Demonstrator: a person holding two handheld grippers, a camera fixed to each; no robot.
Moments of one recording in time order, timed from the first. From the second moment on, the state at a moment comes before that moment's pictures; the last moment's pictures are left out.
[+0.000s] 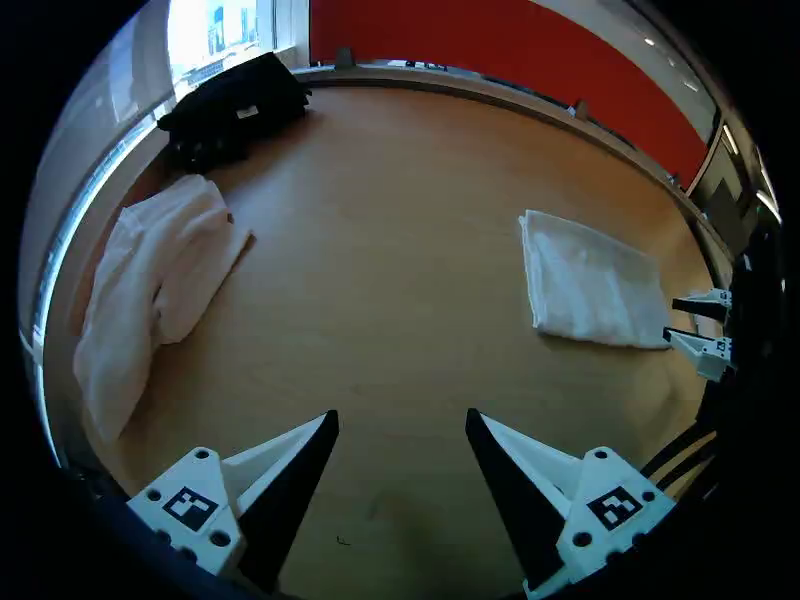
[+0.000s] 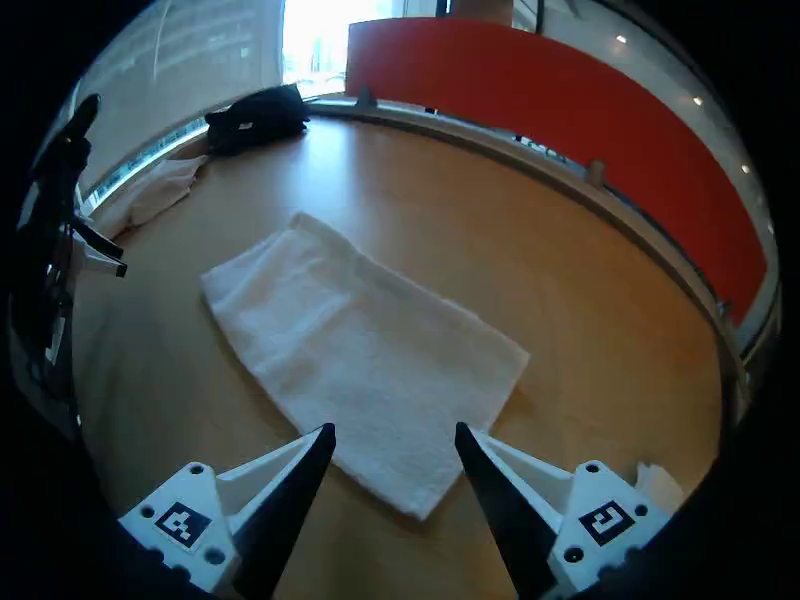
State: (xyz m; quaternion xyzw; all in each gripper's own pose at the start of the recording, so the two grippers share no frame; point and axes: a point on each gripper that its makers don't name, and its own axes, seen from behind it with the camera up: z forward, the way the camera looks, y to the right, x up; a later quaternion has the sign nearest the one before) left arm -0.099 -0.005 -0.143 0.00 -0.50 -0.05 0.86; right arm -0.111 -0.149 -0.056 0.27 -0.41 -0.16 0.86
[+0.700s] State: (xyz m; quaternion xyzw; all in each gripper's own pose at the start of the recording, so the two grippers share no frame) left arm -0.094 0.004 -0.147 0.00 -0.50 -0.05 0.86; right arm -0.126 -0.107 -0.087 0.27 -0.44 -0.17 0.84
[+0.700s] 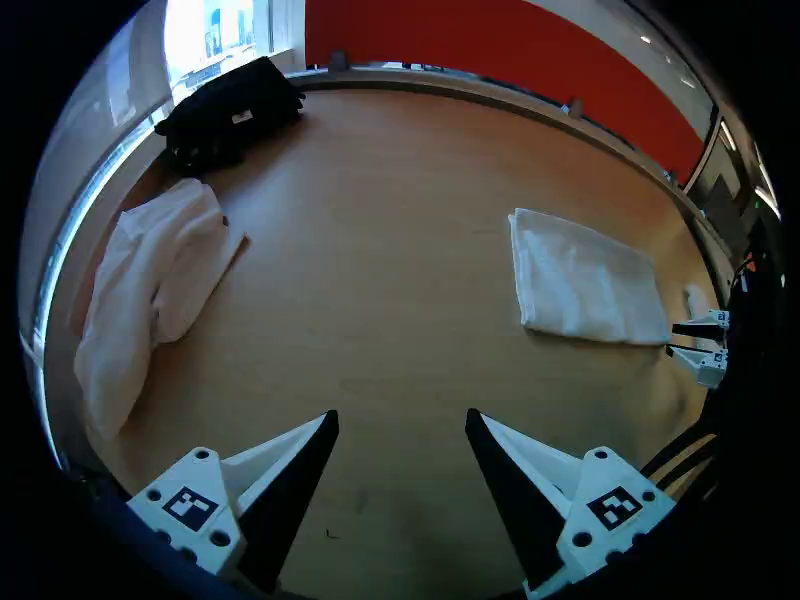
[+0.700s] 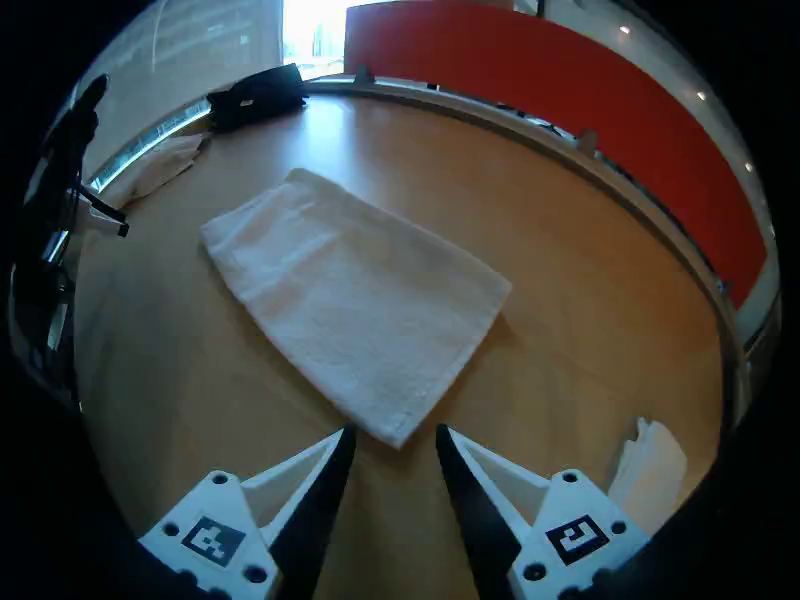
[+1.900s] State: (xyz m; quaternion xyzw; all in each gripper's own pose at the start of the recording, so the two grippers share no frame) left arm -0.089 0.002 -0.151 0.00 -0.50 -0.06 0.87; right arm -0.072 -0.140 -0.056 0.31 -0.38 -0.17 0.85
